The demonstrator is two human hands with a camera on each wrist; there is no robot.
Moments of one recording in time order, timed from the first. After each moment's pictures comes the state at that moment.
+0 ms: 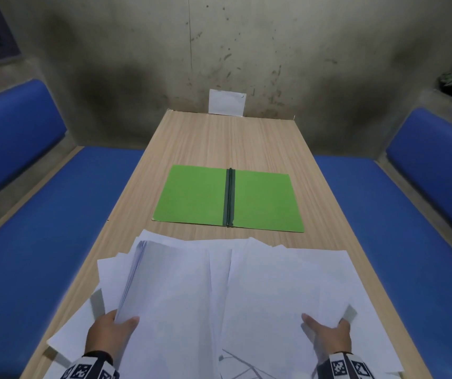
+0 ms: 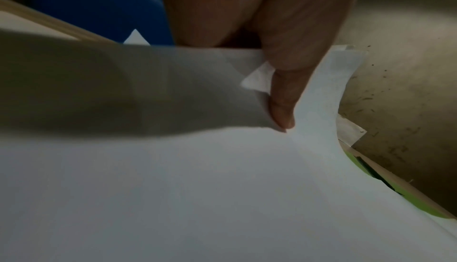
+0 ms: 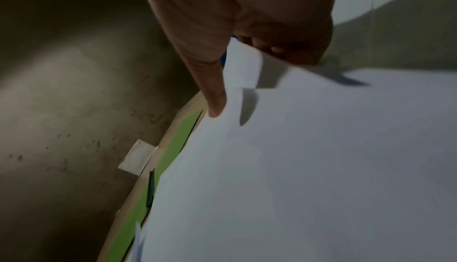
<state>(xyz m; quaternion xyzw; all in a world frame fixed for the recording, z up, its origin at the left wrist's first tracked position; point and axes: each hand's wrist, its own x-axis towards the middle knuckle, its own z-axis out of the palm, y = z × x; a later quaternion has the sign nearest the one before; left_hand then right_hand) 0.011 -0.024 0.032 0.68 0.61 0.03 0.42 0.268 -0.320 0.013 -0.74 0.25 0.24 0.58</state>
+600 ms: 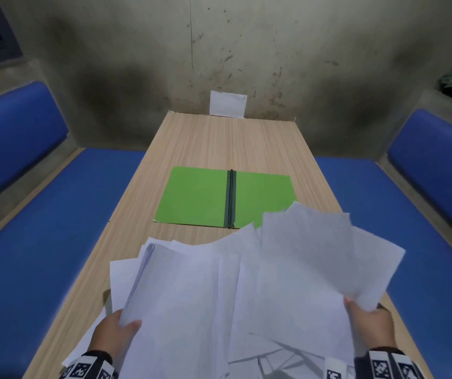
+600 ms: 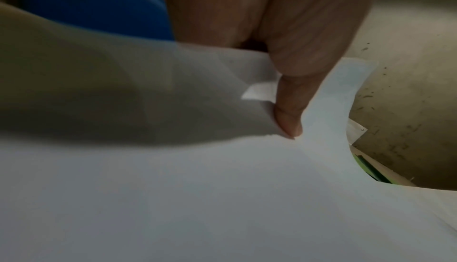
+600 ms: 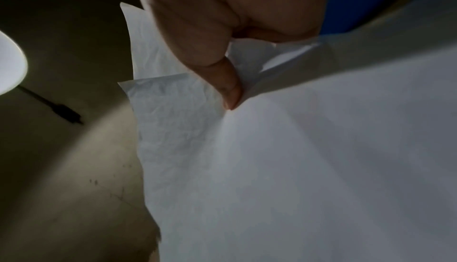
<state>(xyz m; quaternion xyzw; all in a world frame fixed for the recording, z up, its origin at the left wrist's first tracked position) 0.009 -0.020 0.029 0.68 0.57 0.02 0.46 0.296 -0.347 0.086 -0.83 0.13 0.12 0.54</state>
